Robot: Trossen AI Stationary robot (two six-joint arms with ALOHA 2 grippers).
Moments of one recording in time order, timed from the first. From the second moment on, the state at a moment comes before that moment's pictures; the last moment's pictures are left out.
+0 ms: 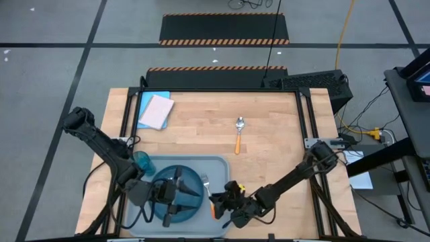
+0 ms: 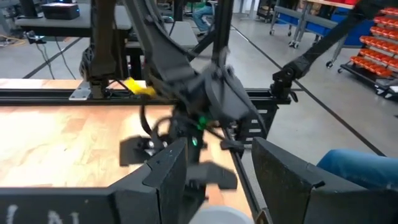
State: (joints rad) left arm -0.75 1.42 1.02 0.18 -0.52 -0.22; right arm 0.61 2.05 1.24 0.15 0.73 1.42
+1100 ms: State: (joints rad) left arm -1.02 1.55 1.02 -0.05 -0.73 -0.58; right arm 0.53 1.98 1.24 0.10 0.10 0.29
